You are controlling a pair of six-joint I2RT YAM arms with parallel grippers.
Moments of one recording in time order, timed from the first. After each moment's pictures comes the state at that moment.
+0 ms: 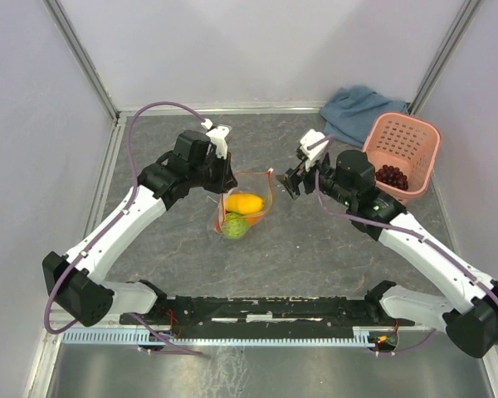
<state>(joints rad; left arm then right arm) -0.57 1.30 1.27 -0.63 0.17 -0.24 0.63 1.10 0.95 -0.01 -0.20 -0.21</state>
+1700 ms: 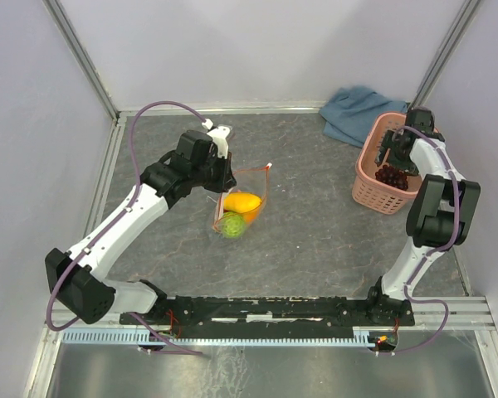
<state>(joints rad) -0.57 1.31 1.27 -0.63 0.14 -0.24 -0.24 1.86 1.47 -0.61 0.09 0.19</state>
